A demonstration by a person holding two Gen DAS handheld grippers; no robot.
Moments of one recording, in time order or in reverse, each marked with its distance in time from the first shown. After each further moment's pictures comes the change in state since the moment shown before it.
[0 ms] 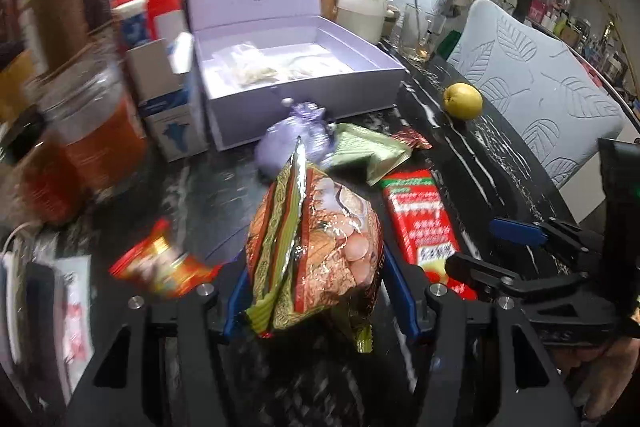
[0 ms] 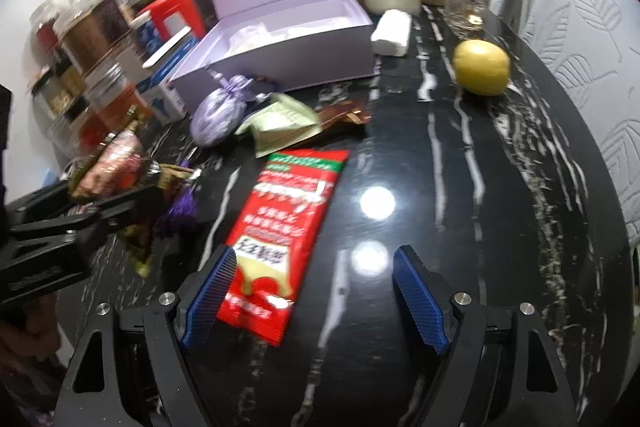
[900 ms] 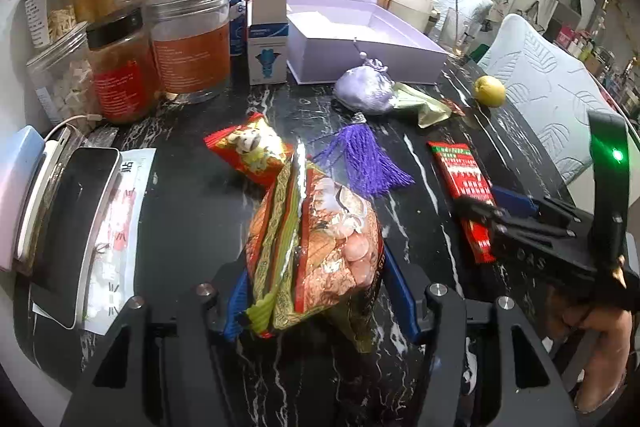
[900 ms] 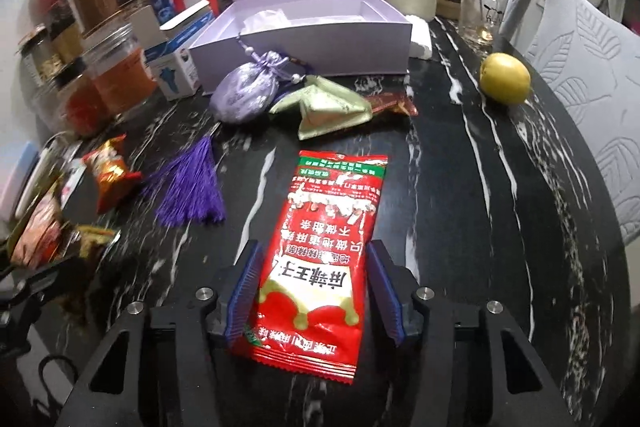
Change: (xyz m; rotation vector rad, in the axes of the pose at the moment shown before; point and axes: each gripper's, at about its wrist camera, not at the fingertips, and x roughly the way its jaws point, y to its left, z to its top) left arm -0.034 0.043 -0.064 -0.133 0.024 0.024; right arm 0.014 0.048 -0.015 -0.051 -0.013 -0.117
